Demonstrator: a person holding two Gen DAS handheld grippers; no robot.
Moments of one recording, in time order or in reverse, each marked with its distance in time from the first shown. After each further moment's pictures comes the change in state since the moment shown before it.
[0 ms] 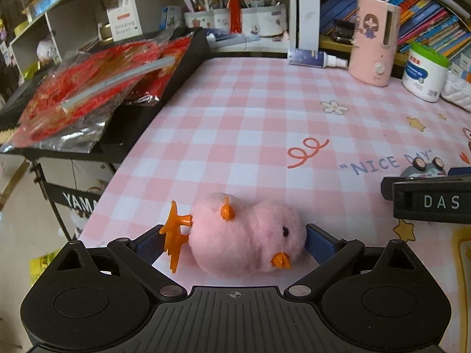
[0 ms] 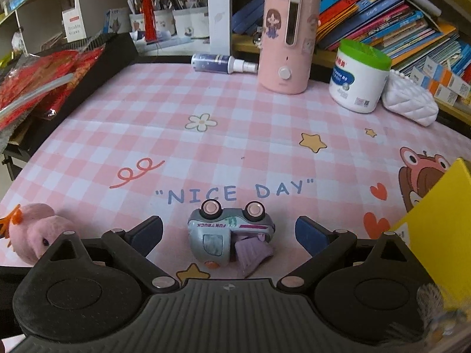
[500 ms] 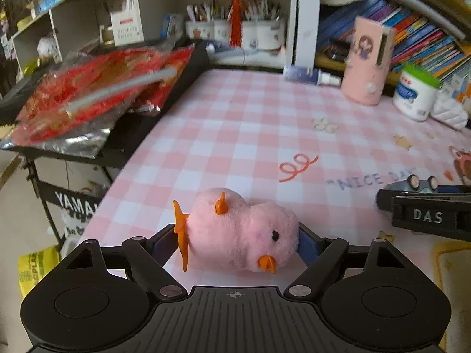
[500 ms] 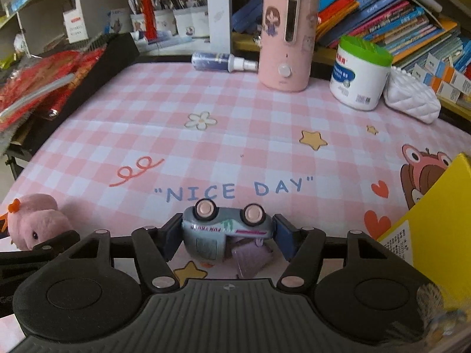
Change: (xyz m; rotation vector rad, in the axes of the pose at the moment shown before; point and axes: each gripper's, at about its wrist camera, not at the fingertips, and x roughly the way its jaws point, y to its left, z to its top) left arm -0.024 0.006 0.004 -0.037 -0.050 -0.050; right arm -0.012 -0.002 -0.002 0.005 -0.024 0.030
